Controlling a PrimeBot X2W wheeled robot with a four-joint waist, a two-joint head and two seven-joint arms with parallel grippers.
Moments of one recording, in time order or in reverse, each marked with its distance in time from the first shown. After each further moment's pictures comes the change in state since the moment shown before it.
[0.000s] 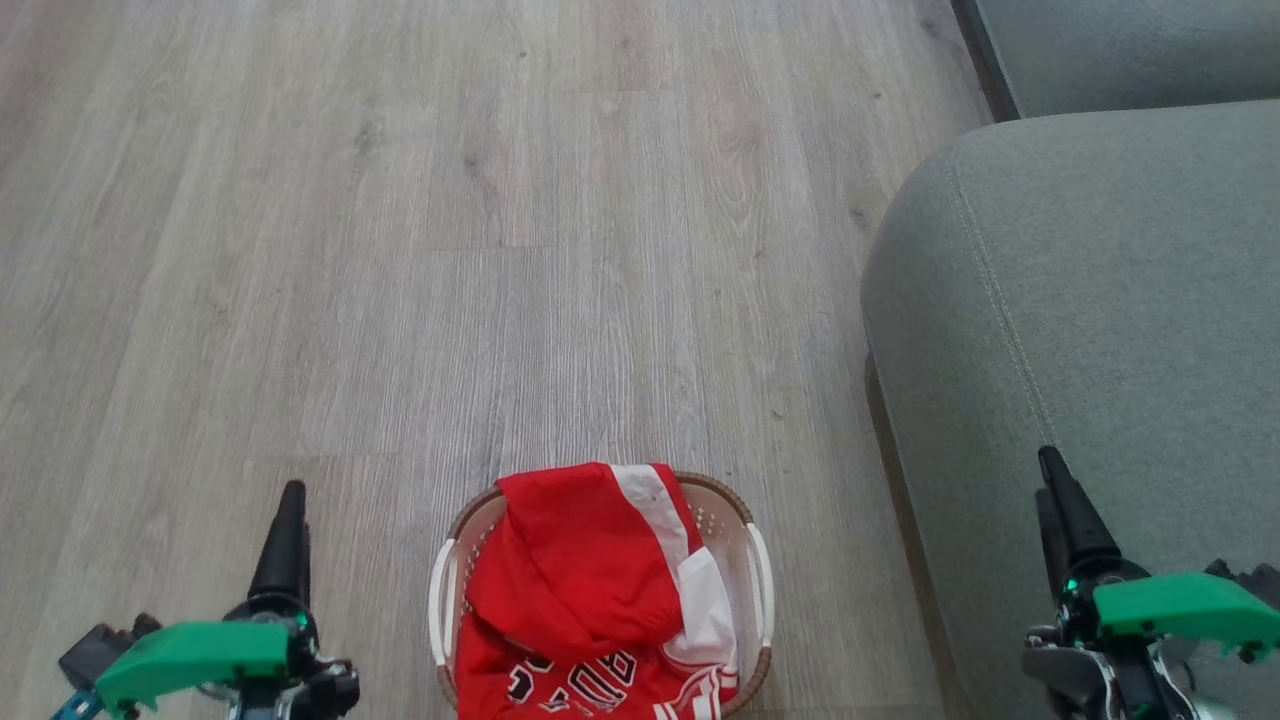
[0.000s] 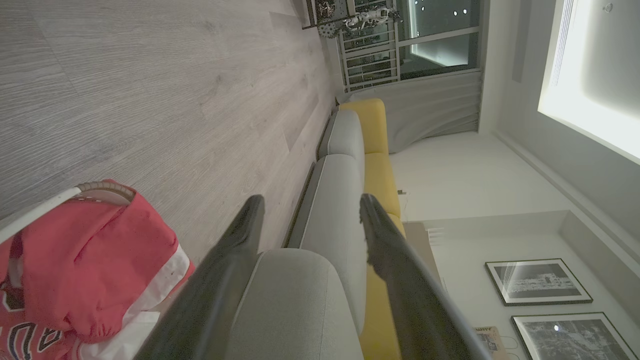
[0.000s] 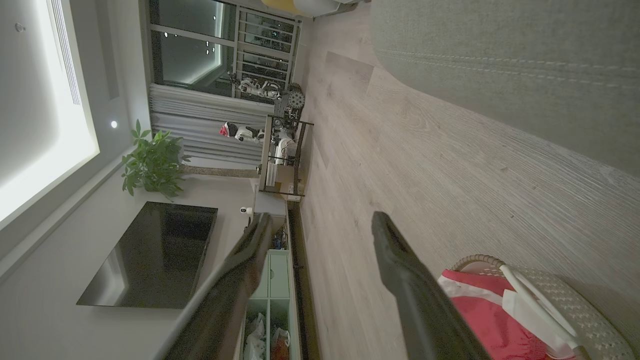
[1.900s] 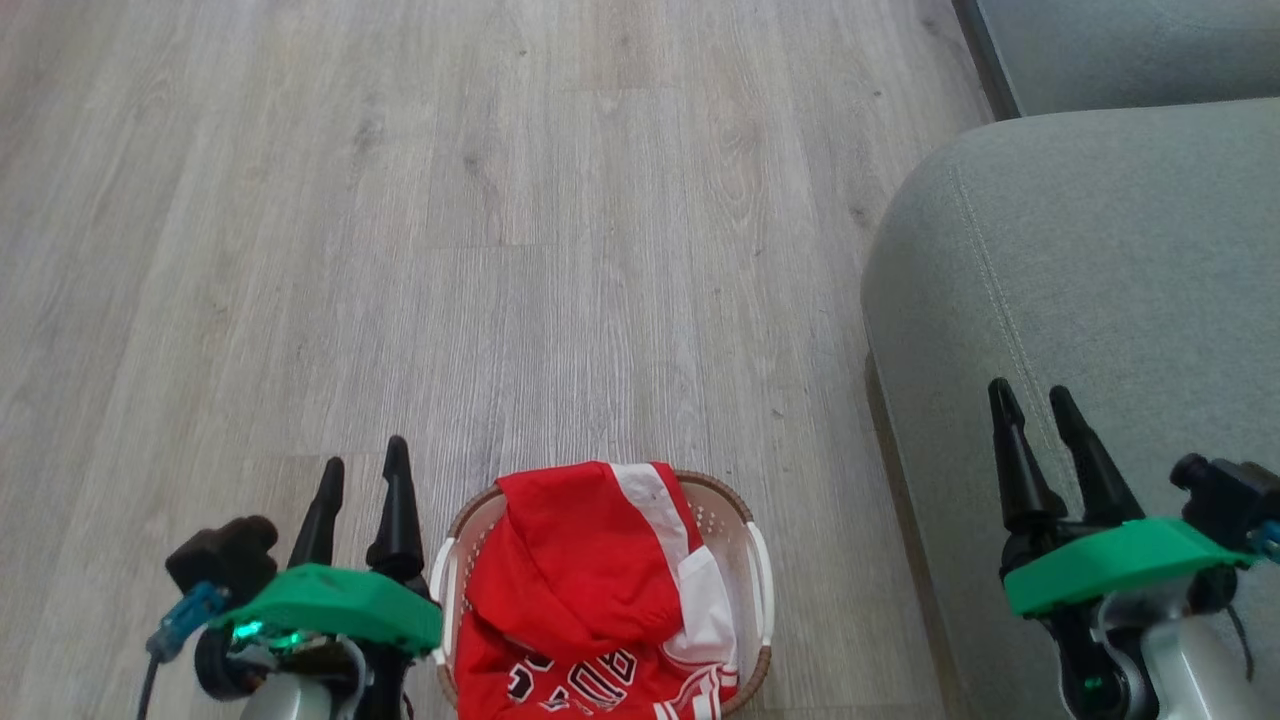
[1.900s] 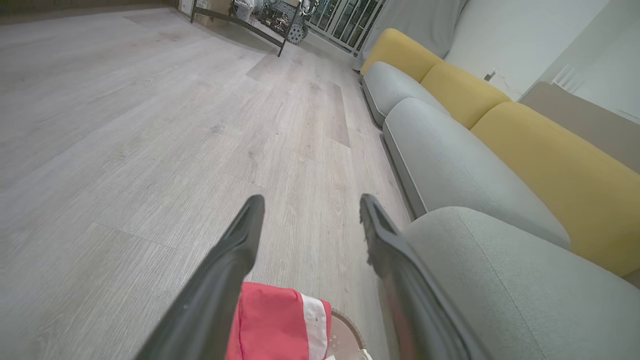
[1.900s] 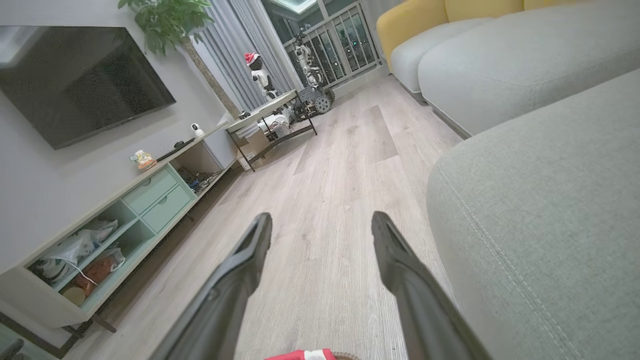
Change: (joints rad) left arm -0.034 0.004 -0.180 -0.086 0.853 0.179 -0.157; right arm -0.035 -0.071 0.112 -0.133 -0.816 0.000 -0.162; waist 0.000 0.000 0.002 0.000
